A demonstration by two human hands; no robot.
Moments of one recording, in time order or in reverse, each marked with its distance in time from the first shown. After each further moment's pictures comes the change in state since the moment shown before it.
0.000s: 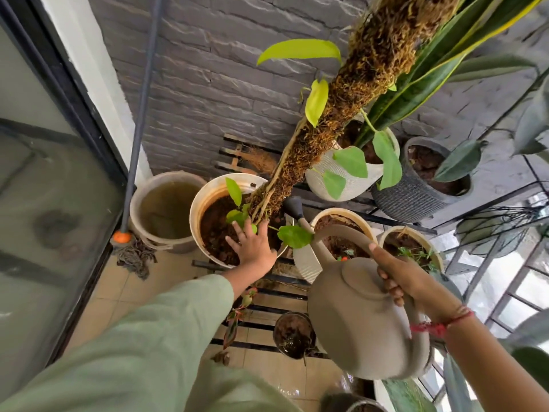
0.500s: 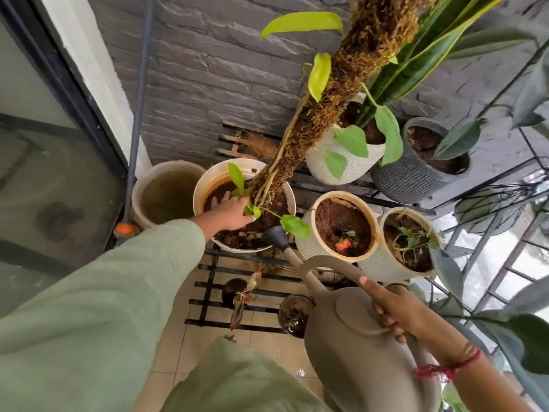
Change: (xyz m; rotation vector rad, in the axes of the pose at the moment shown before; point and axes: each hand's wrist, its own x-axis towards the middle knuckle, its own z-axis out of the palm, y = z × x) left_hand 0.052 -0.060 -0.066 0.331 -0.300 0.253; right_hand -0.058 0.048 0.041 -0.100 -0.099 0.118
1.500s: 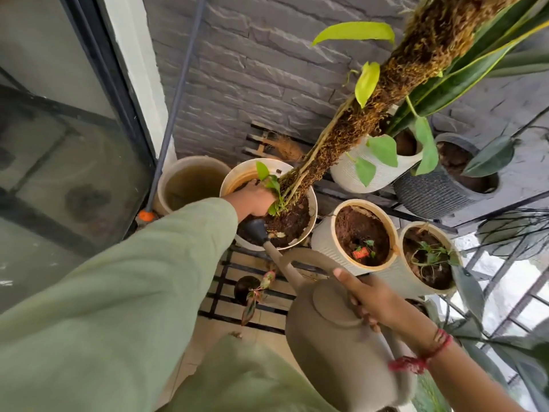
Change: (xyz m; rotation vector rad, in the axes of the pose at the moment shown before) left_hand -0.015 0.003 -0.032 0.412 0.085 0.199; right_hand -0.004 -0.051 0.056 -0.107 -0.049 -0.184
